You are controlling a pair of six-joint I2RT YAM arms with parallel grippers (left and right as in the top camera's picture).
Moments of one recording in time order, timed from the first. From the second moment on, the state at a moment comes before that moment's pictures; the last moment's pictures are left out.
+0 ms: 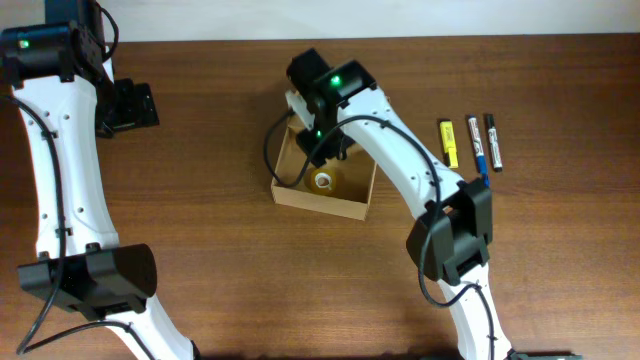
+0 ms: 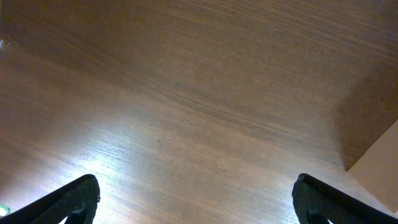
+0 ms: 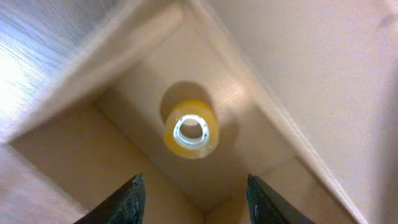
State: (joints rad) left arm 0.15 1.98 2.31 -1.66 -0.20 -0.14; right arm 0.57 2.31 2.33 -1.41 -0.03 -0.05
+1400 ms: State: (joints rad) left arm 0.15 1.98 2.31 -1.66 -0.20 -0.14; right arm 0.00 2.30 2.05 -1.31 -0.02 0.04
